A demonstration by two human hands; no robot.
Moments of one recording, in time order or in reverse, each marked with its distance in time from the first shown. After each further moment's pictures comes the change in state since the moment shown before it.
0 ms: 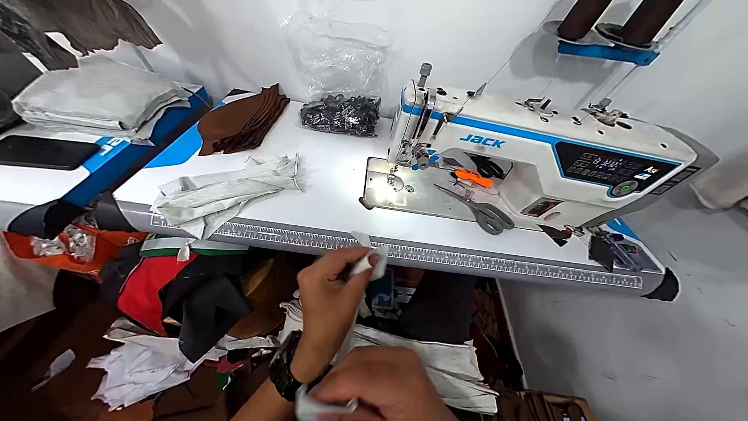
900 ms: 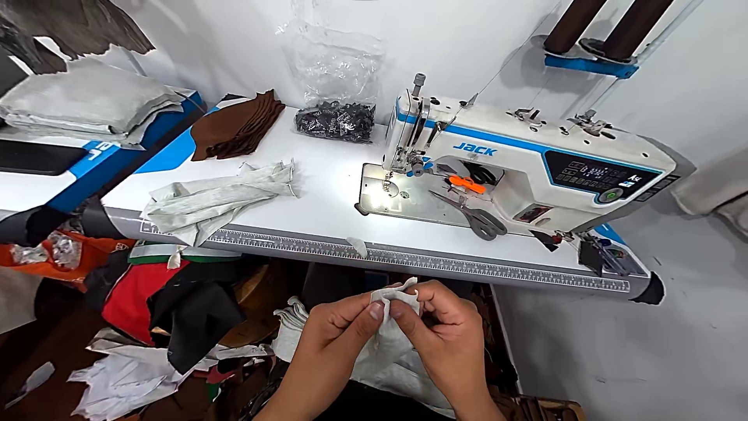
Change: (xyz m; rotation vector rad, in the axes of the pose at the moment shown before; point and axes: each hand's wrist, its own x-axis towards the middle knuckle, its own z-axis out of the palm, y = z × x) left_hand -0.021 0.037 -0.021 -0.557 -0.358 -0.295; right_hand 0.008 0.022 -0.050 -0.226 0.471 0.096
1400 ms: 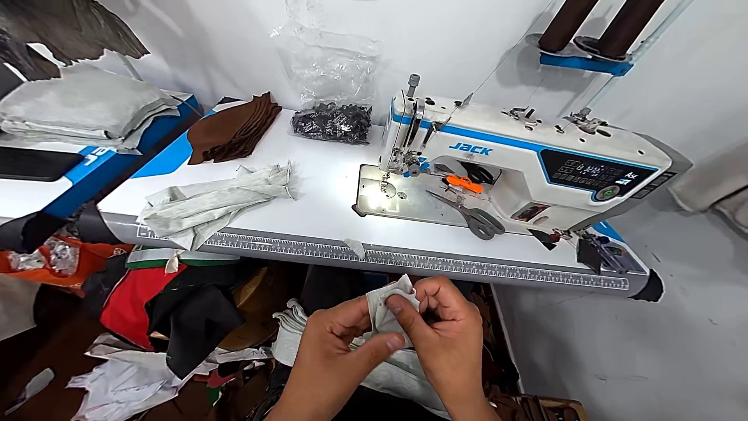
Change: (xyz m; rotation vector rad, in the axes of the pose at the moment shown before) left_hand -0.002 0.001 0.009 -0.025 0.003 0.051; right_hand 0.001 -0.004 0.004 -0.089 0.136 0.045
